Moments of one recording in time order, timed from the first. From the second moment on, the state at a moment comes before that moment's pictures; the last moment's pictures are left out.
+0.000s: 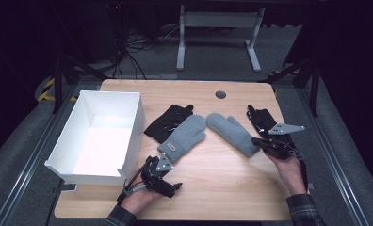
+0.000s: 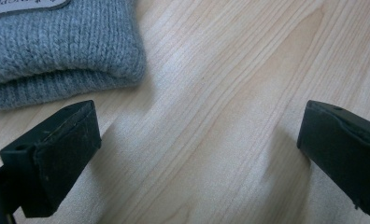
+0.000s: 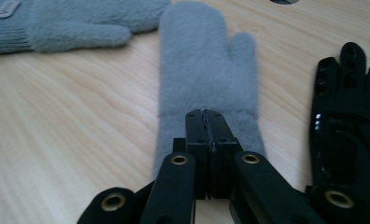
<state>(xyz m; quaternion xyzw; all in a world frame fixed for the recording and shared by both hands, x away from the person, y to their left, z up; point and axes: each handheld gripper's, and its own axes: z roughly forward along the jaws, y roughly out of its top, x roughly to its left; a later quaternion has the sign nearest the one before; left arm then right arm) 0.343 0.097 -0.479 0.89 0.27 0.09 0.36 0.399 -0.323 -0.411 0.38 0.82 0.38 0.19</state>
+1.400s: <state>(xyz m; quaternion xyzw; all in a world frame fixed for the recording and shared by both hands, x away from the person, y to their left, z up) 0.343 0.096 -0.479 0.89 0.27 0.09 0.36 0.406 -0.322 -0.430 0.38 0.85 0.34 0.15</state>
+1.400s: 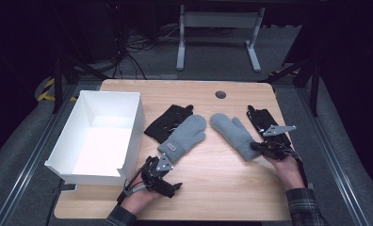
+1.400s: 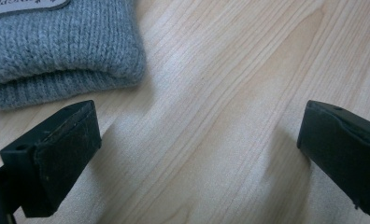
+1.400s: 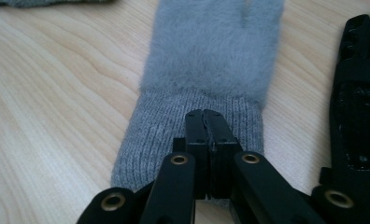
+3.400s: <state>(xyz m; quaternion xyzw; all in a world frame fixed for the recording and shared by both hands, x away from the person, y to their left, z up) 0.343 0.096 -0.479 0.89 0.27 0.09 0.36 0.430 -0.267 -0.424 0.31 0.86 0.39 0.10</state>
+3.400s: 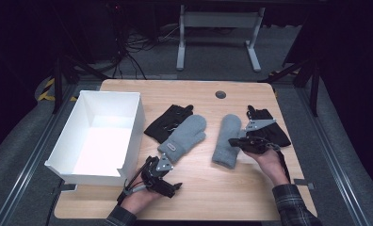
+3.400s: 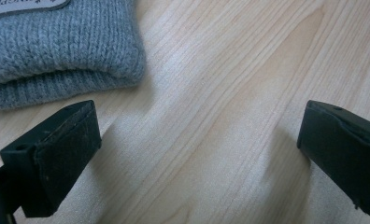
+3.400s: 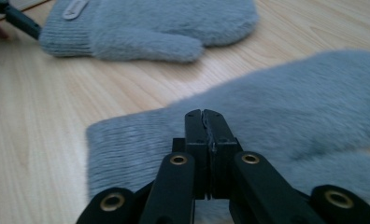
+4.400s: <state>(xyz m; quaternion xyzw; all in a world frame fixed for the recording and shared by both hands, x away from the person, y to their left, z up) 0.343 0.096 -0.479 0.89 0.27 0.09 0.36 0.397 -0.230 -0.444 0.30 0.89 0.34 0.08</state>
